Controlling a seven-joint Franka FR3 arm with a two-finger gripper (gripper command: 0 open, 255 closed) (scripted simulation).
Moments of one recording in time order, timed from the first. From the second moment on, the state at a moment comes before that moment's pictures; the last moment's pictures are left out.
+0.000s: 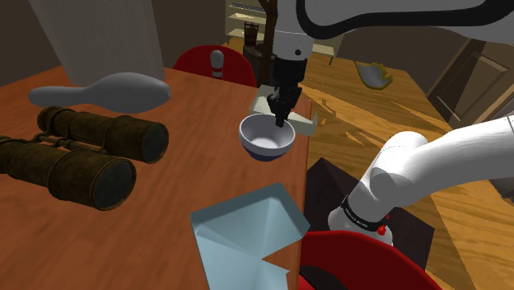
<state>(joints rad) 0.07 -0.67 0.20 -2.44 0.22 1.65 0.12</state>
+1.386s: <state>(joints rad) 0.06 -0.65 0.18 -2.22 0.20 1.46 0.14</state>
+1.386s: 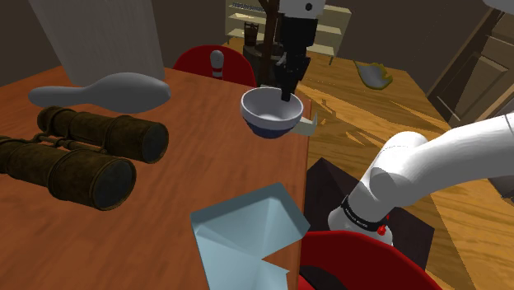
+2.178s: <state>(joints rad) 0.03 -0.57 0.10 -2.04 0.14 1.34 0.06</state>
